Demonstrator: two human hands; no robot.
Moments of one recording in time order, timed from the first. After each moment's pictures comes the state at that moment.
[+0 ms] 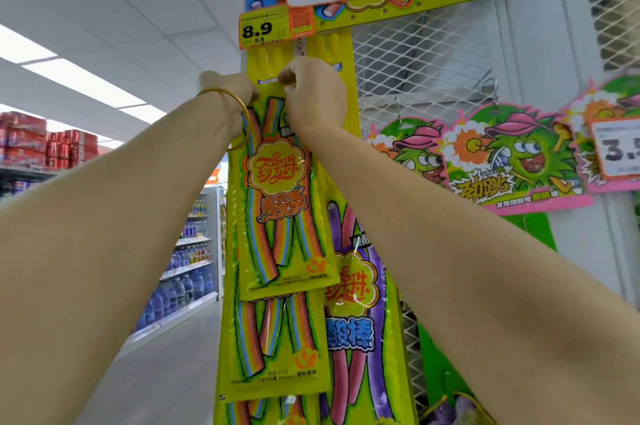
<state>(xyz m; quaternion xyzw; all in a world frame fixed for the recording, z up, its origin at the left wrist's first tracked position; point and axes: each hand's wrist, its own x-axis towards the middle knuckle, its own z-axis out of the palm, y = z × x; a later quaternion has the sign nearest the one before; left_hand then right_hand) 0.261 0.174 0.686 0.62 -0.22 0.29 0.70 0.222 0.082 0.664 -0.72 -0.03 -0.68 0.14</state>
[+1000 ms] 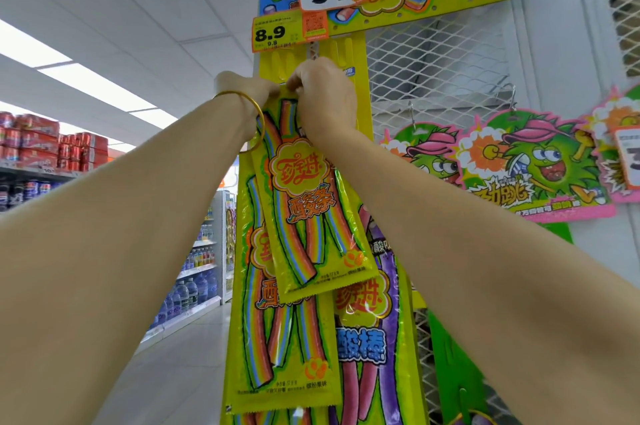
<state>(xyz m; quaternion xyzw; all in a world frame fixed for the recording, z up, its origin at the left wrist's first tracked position) 0.259 0.171 0.685 0.61 -0.25 0.30 0.69 0.226 0.078 0.667 -0.73 -0.04 -0.68 0.03</state>
